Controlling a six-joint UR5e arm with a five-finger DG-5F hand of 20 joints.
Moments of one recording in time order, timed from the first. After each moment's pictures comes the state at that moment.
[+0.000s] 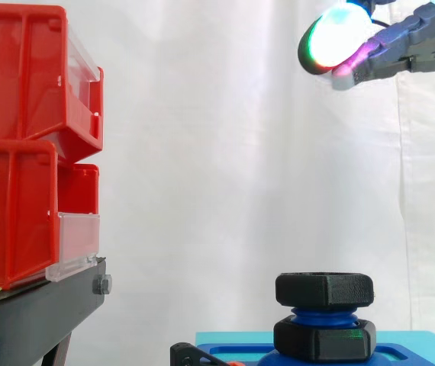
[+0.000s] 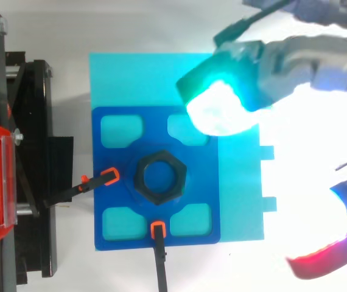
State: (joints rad) arm 0.19 -1.85 -1.61 -2.56 -1.25 -1.24
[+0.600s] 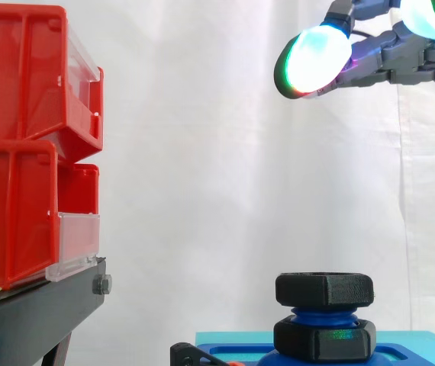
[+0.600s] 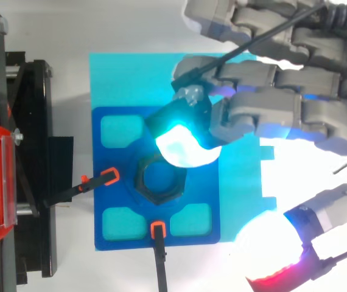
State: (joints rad) arm 0.20 -1.91 -1.60 -2.47 -1.29 -1.33
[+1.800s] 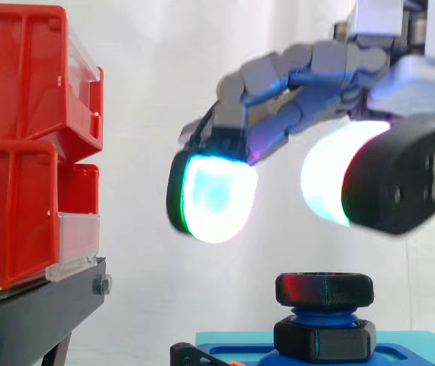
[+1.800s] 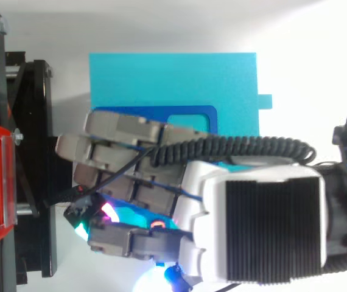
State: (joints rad) arm 0.22 -2.16 -1.29 -2.73 -1.45 -1.63
